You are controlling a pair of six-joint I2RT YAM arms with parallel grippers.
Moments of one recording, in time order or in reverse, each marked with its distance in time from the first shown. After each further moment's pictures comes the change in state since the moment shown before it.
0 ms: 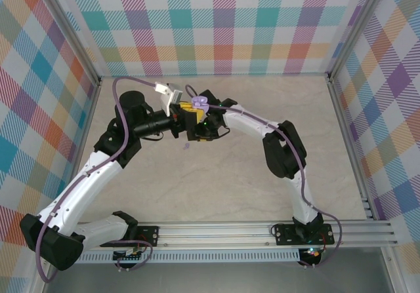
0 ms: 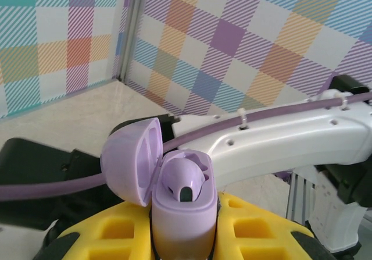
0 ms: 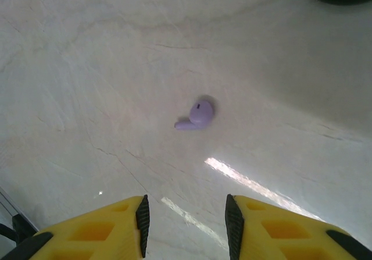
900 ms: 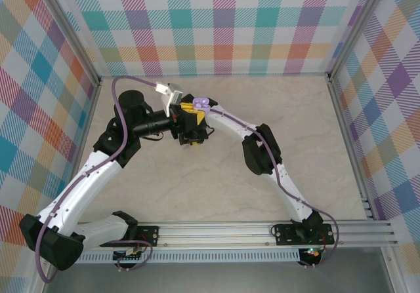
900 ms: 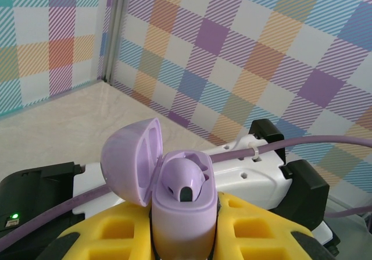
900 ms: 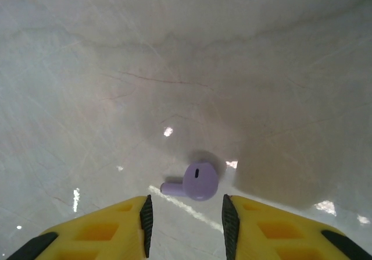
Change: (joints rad) left arm 0.000 0.000 0.008 -0.003 0.051 0.000; right arm 0.064 0.328 0.452 -0.274 0.095 0.002
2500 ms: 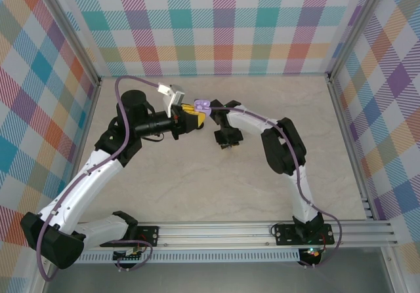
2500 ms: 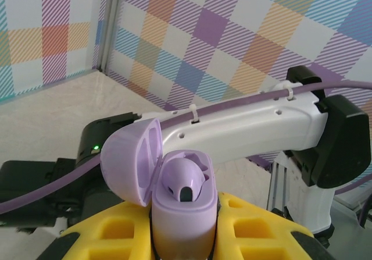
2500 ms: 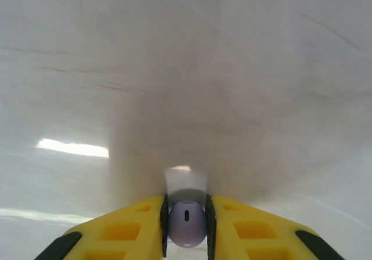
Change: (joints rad) left arm 0.000 0.014 0.000 -0.023 0.019 -0.005; right arm -0.134 -0.323 -0.568 -0.008 0.424 -0.128
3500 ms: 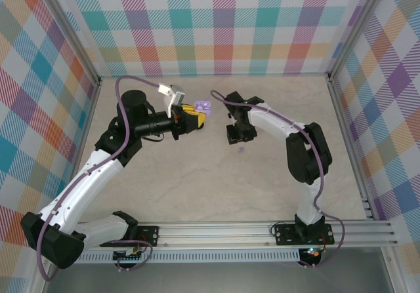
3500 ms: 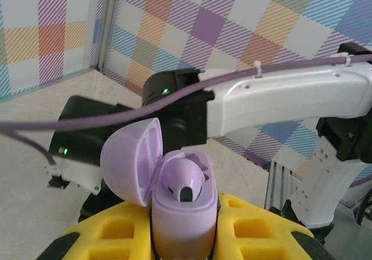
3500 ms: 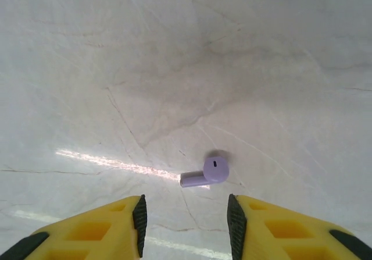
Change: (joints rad) left arm 0.000 0.000 0.000 0.000 0.008 0.001; right arm -0.095 -0.259 -0.174 0.073 -0.098 -0.063
